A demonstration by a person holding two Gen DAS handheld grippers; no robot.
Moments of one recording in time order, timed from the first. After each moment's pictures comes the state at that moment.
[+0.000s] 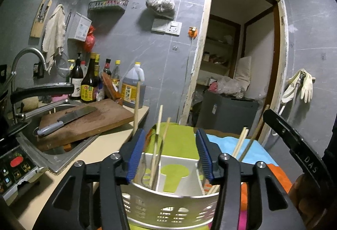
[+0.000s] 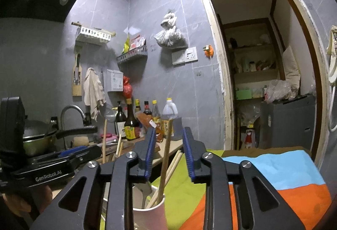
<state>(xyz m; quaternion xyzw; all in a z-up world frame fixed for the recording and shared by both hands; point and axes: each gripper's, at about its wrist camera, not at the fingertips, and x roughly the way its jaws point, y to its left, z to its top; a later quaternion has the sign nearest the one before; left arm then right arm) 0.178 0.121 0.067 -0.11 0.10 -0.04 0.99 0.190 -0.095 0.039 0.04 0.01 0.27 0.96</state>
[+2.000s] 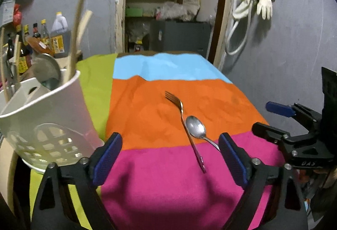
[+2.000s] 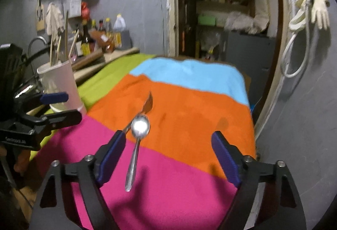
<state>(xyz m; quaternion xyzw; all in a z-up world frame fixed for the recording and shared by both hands) 0.200 -0.061 -0.005 0.01 0.32 -0.20 0.93 0.170 -0.266 -0.033 -0.06 0.30 0.17 0.94</state>
